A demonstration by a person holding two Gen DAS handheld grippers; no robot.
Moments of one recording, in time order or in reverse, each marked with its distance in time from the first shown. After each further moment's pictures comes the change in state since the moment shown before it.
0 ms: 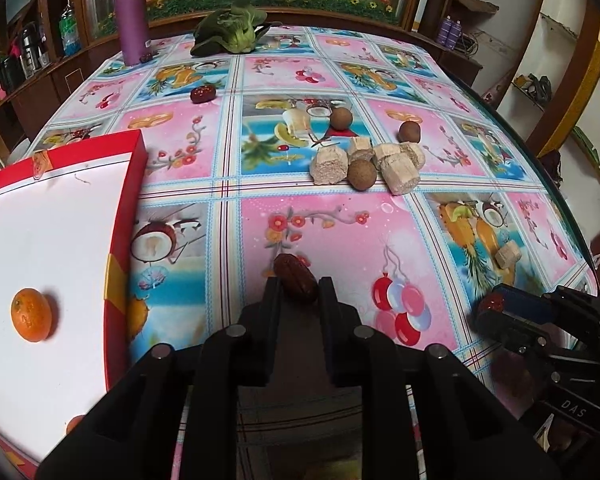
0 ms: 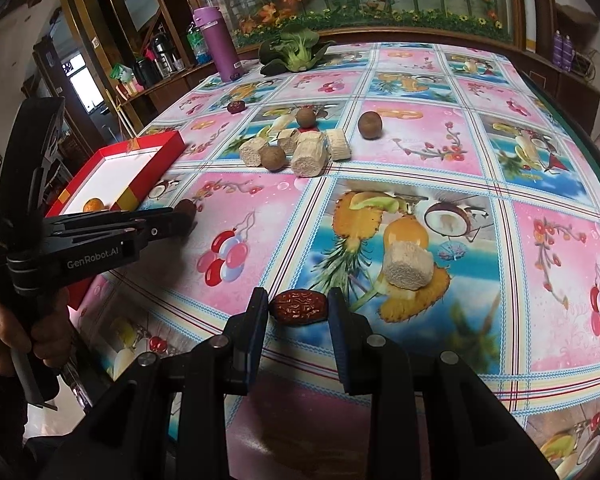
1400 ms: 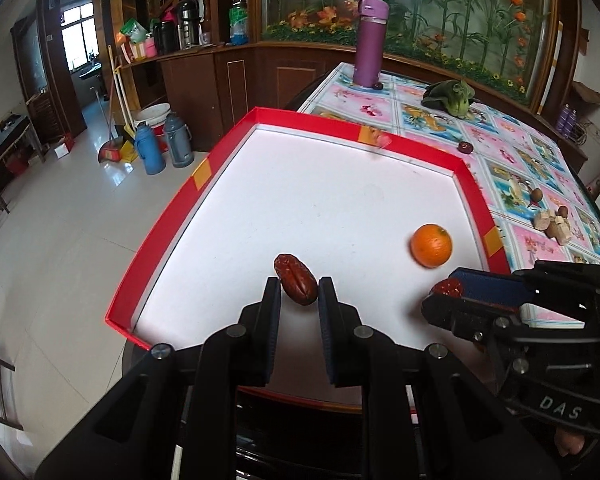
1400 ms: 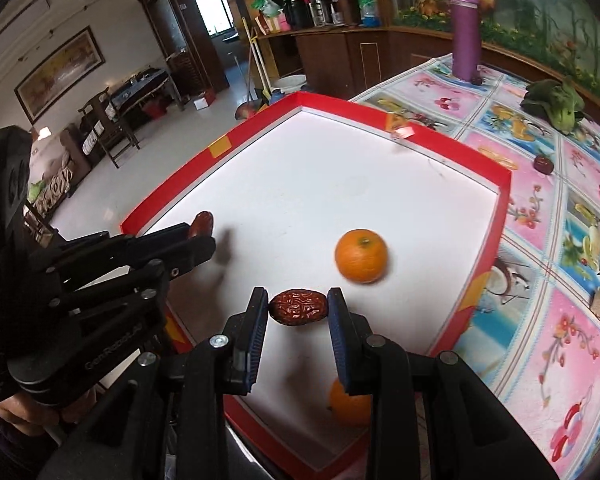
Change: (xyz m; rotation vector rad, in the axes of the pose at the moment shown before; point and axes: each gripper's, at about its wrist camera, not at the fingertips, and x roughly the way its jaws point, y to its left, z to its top) left arm -0.109 0.191 -0.090 -0.306 -0.157 0.344; right arm 0.092 0.260 0.049 -0.377 0.124 0.297
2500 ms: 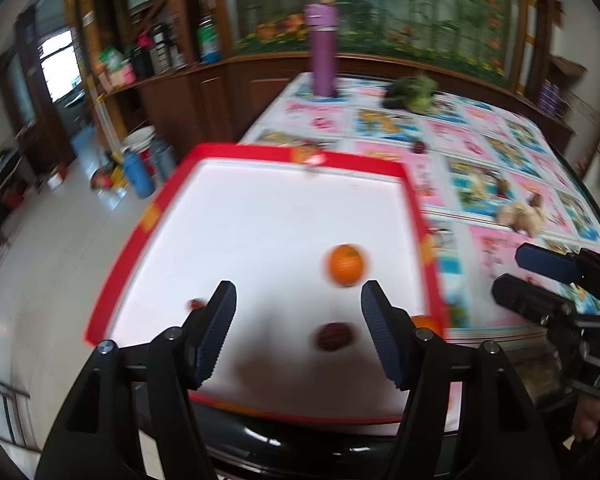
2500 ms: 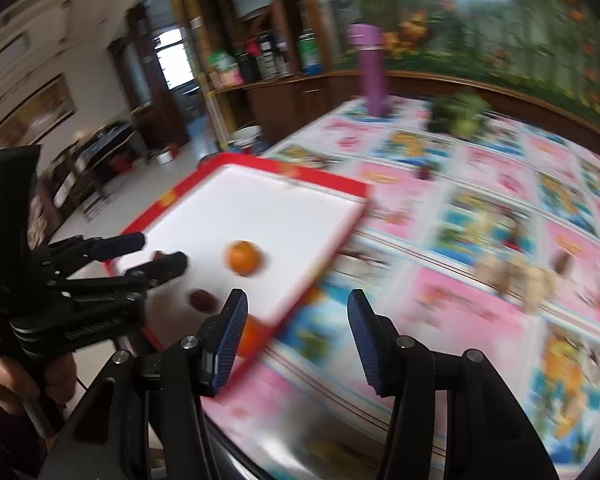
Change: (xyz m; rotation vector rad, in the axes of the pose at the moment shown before) left arm -0.027 -0.076 0.018 0.130 -0.021 -0.017; right arm -0.099 -0.076 -0.046 0.122 -0.199 -0.139
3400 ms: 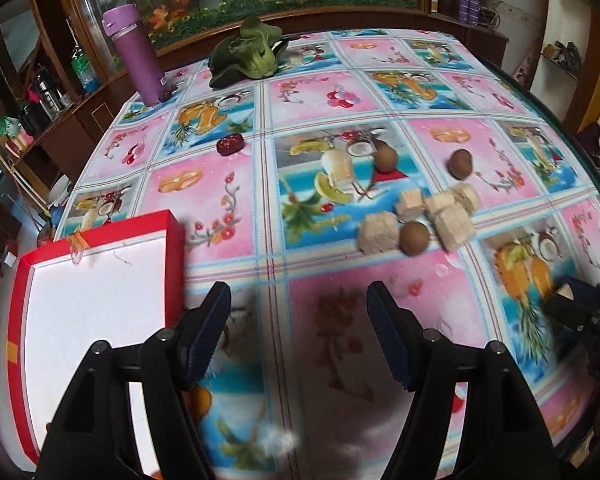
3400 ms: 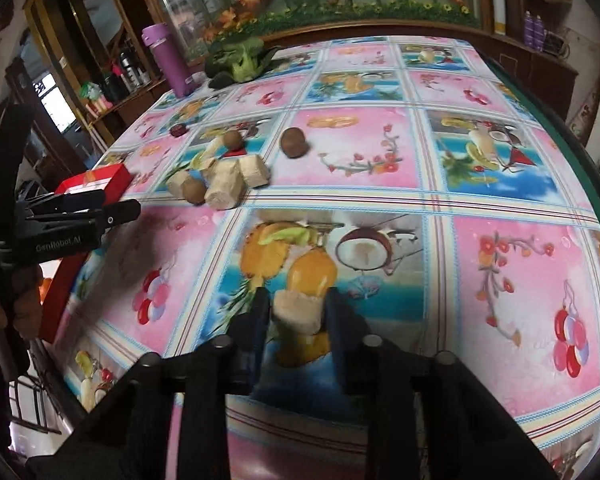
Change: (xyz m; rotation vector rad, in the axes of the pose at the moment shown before) left arm 0.089 -0.175 0.060 0.296 0.141 -0.129; right arm -0.056 -0.183 -0.074 0.327 0.073 -0.253
